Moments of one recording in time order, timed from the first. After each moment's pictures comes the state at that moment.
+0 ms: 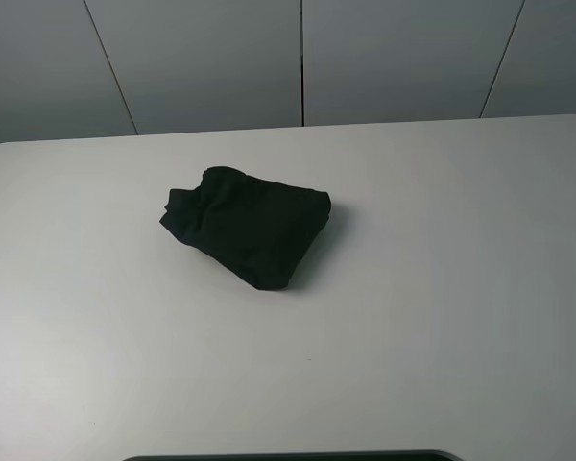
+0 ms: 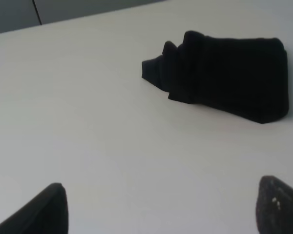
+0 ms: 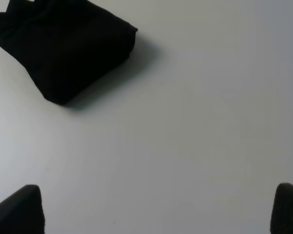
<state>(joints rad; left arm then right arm) -0.57 0.02 -0.62 0.10 1.18 -0.15 0.05 0.20 -0.52 0.35 1.13 -0.30</state>
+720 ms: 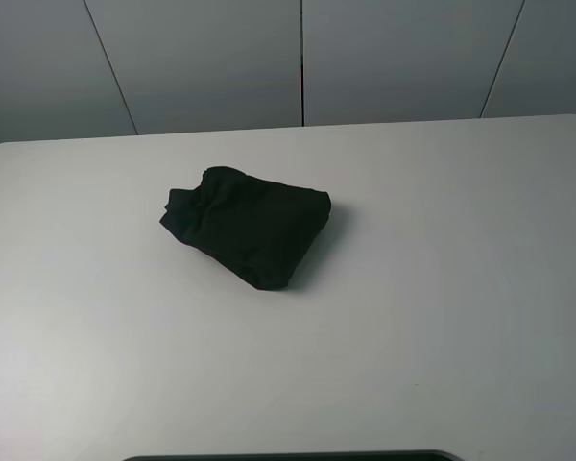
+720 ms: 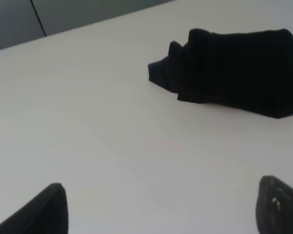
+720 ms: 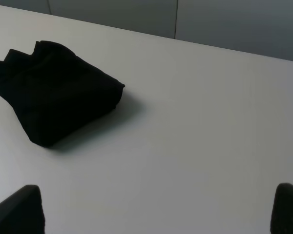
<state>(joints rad) -0.57 0.00 -0.54 0.12 1.11 -0.08 0.05 0.00 -0.51 0.32 1.12 -0.30</state>
